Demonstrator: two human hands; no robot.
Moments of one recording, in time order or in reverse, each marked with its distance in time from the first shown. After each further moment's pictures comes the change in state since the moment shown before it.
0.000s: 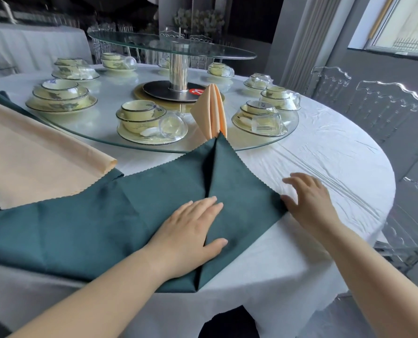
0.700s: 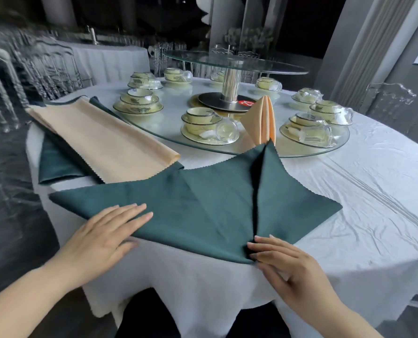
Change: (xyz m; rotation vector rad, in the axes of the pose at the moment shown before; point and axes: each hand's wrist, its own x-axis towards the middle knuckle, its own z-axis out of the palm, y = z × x) left_hand -0.164 -0.115 -0.043 0.249 0.157 -0.097; right_hand -0.110 -0.104 0.017 0.620 0.049 -0.664
